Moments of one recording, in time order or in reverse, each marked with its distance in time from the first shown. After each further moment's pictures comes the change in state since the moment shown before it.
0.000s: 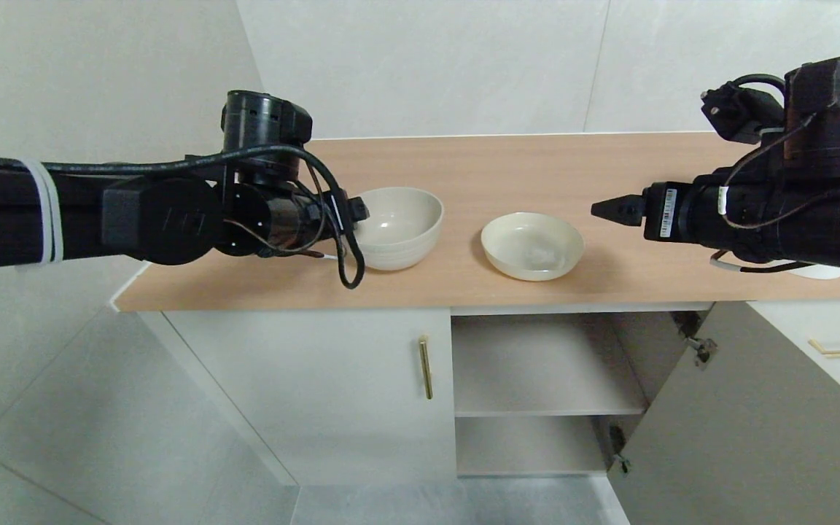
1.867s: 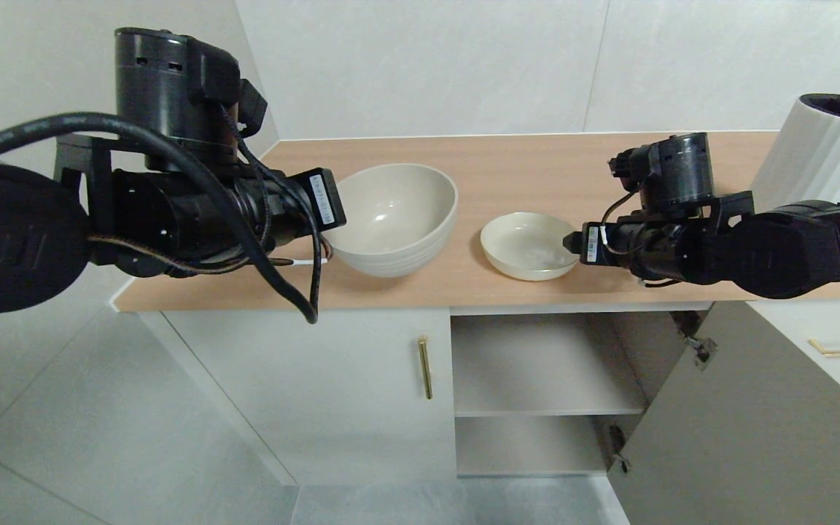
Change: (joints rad) left arm -0.111 -0.252 0.209 -0.064 -0.036 0.011; right arm 0.003 0.312 -0.158 -0.026 -0.212 0.034
